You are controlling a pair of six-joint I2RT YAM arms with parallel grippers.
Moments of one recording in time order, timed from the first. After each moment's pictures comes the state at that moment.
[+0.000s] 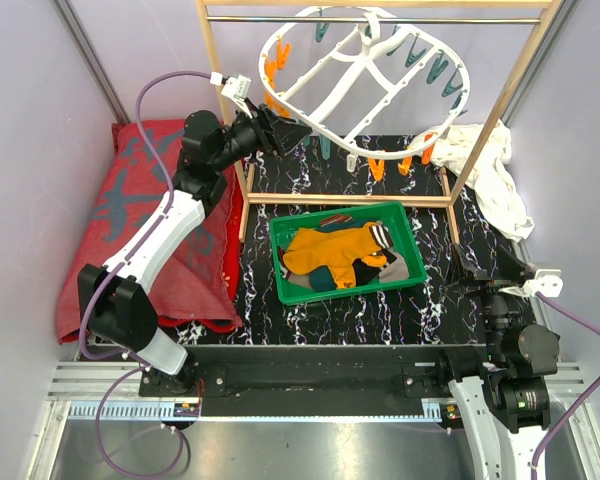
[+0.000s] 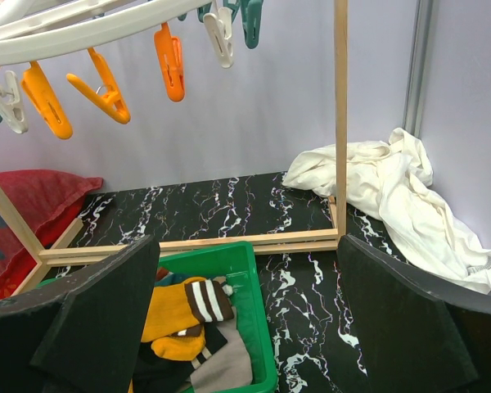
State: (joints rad) left arm -0.37 1.55 1.44 0.27 0.56 -0.55; right arm 0.12 0.02 0.62 -0.33 0.11 0.14
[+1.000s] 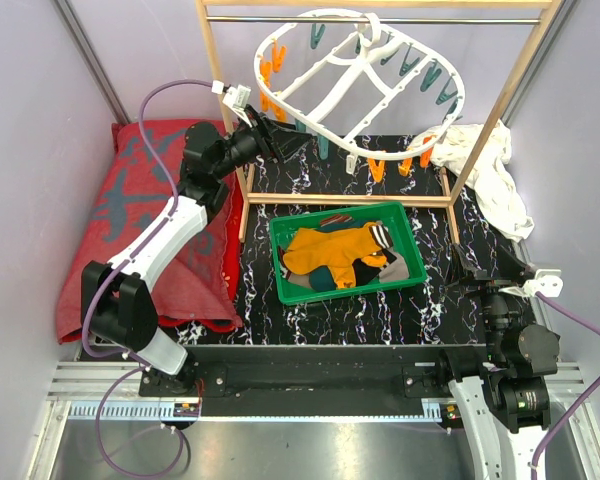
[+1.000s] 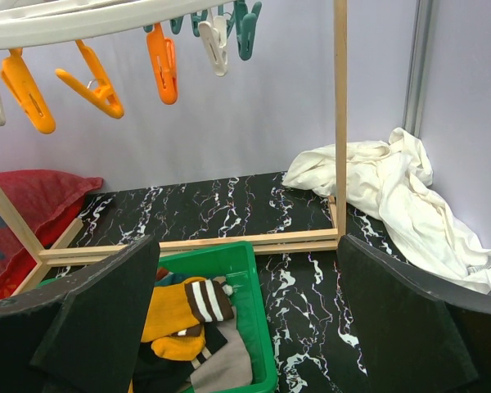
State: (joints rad) left arm -0.37 1.55 1.33 0.46 0.61 -0.60; right arm 0.12 0.02 0.62 -0.33 0.11 0.14
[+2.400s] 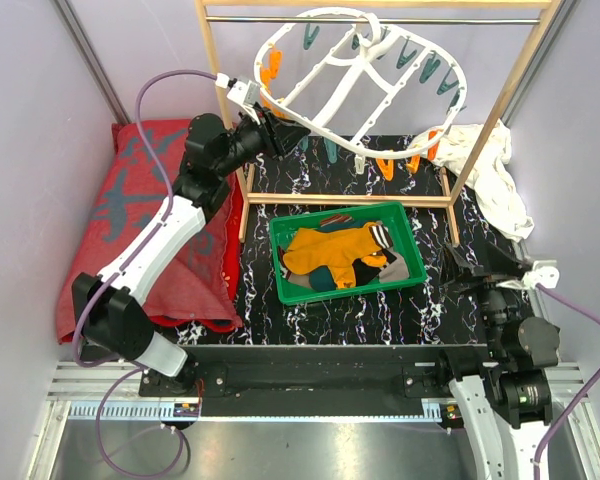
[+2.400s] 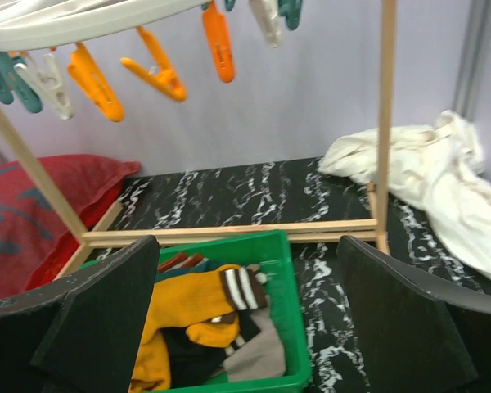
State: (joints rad) left arm -0.42 1.51 1.43 0.23 0.47 -0.40; right arm 0.12 0.06 0.64 -0.34 0.05 0.19
